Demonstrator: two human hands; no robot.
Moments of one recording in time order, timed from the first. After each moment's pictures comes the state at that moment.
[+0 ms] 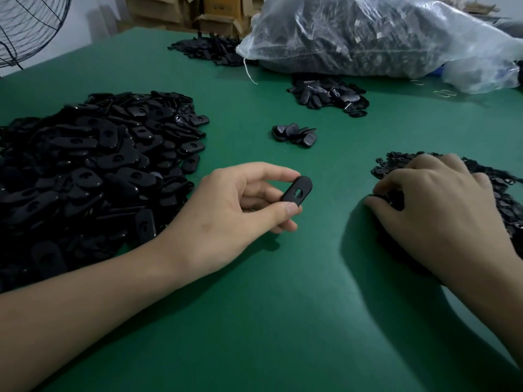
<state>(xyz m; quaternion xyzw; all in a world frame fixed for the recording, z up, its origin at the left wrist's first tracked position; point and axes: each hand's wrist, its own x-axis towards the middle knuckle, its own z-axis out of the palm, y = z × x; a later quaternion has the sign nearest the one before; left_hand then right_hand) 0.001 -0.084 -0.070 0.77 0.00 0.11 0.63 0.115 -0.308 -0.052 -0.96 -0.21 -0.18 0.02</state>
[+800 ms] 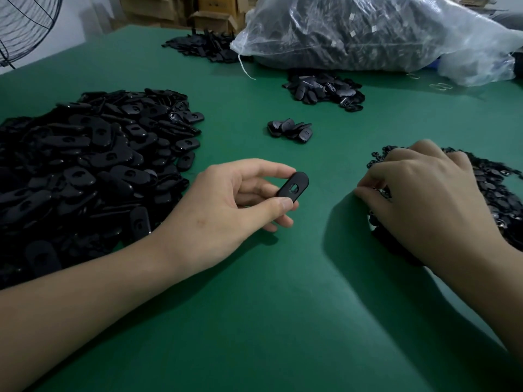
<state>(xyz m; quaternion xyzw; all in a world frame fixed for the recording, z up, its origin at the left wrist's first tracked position) 0.001 -0.085 -0.069 0.78 0.00 0.10 0.62 0.118 -0.303 -0.051 -0.94 -0.28 -0.20 0.01</state>
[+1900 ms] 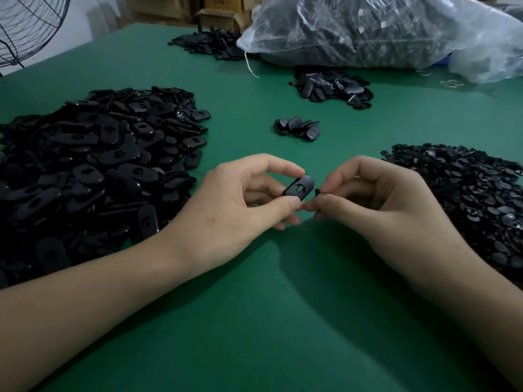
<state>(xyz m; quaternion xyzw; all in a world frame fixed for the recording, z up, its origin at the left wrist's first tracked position) 0.005 -0.082 -0.074 0.78 -0.01 0.10 0.62 0.082 -0.275 -0.063 -0.74 -0.31 0.10 0.58</state>
